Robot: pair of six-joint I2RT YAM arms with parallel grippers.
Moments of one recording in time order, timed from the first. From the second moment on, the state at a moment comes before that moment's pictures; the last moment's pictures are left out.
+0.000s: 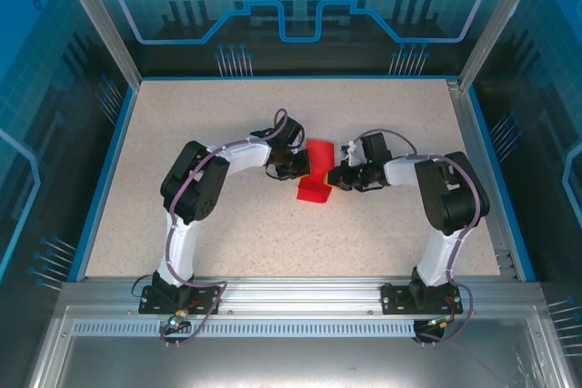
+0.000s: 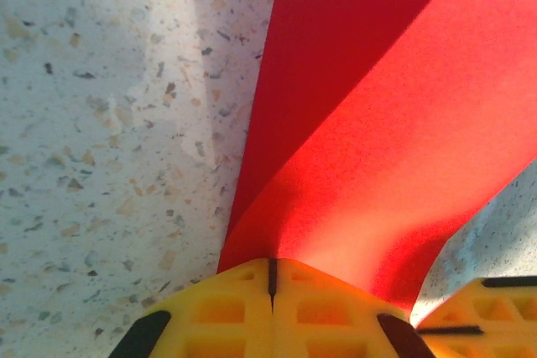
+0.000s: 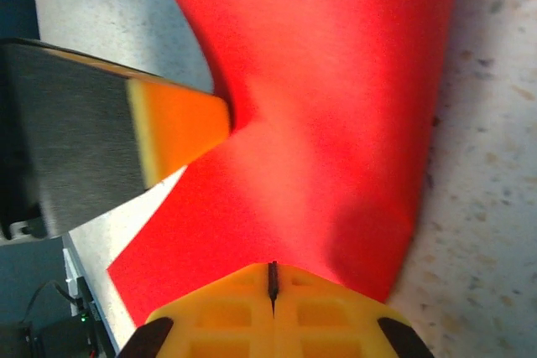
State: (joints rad) left arm -0.53 2.13 1.44 -0.42 0.34 -0.76; right arm 0.27 1.85 0.88 -0.03 -0.75 0.53
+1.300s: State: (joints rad) left arm -0.53 2.13 1.43 -0.42 0.34 -0.76; right arm 0.32 1.79 0.75 -0.02 -0.74 0.53
